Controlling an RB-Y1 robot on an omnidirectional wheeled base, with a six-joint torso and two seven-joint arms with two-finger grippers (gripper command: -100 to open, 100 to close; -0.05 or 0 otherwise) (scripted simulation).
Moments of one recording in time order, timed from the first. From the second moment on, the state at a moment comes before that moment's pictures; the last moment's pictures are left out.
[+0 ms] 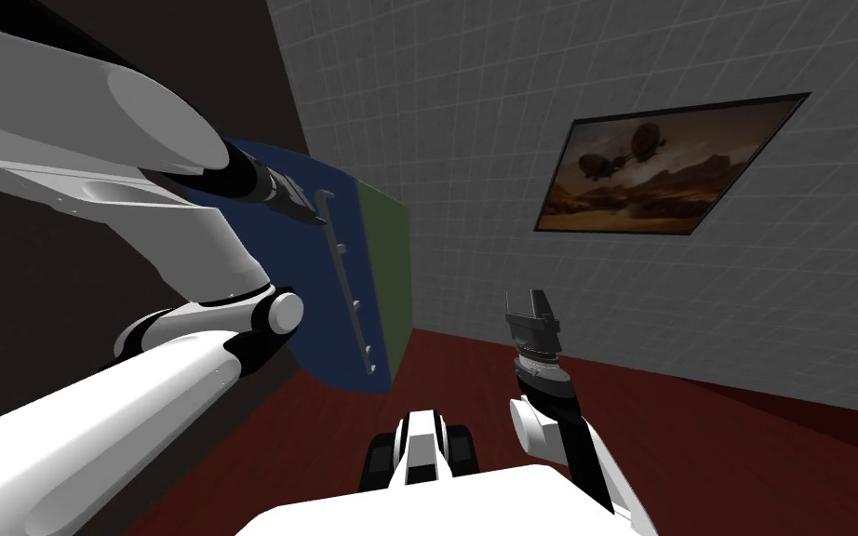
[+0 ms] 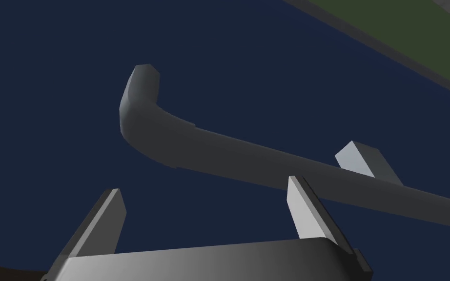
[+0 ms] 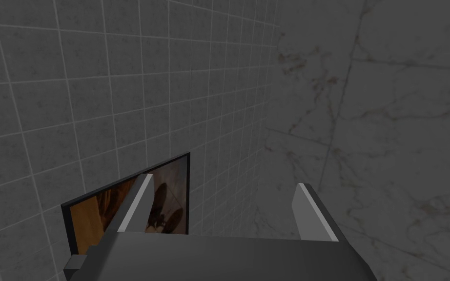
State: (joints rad) left arm -1.27 0.63 0.39 -1.85 0.19 1.83 0.49; right arm 0.50 0.04 -0.05 -2.29 0.12 -0.65 -0.10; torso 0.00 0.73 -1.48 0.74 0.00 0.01
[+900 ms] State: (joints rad) left arm -1.30 0.58 0.42 -1.87 0.29 1.87 0.47; right arm 0.50 0.04 -0.05 -2.29 0.12 -0.65 -0.10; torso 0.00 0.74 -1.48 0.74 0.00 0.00
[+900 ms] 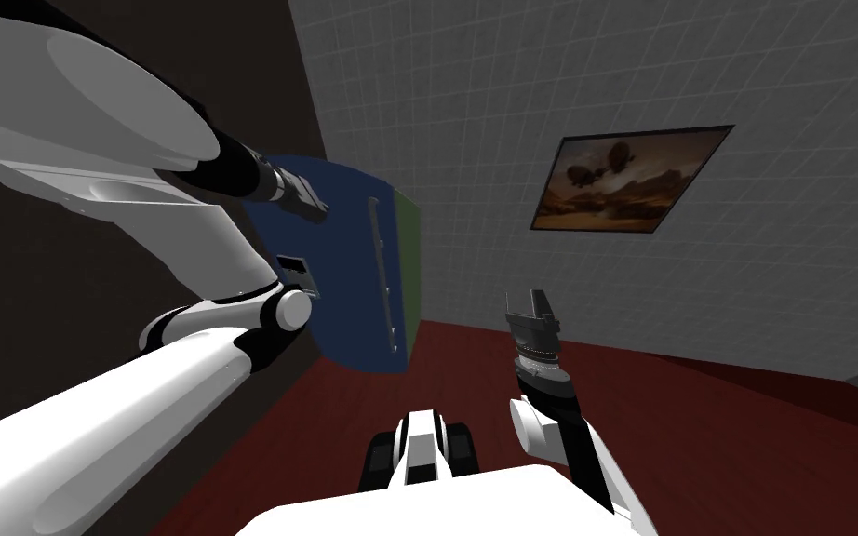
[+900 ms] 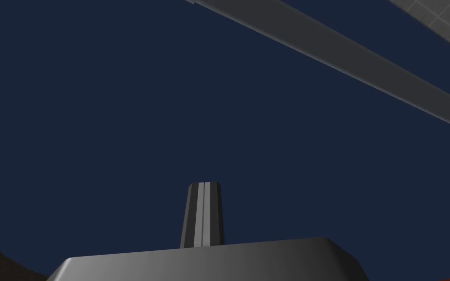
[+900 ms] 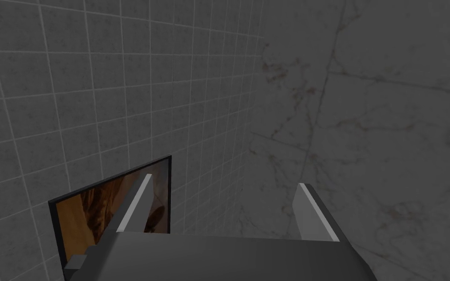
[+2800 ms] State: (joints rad) left arm -1.32 0.57 0.40 -1.72 0.33 1.78 0.45; right arm 0.50 0.04 -0.05 -2.29 0.12 -0.65 -0.10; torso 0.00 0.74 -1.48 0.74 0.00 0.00
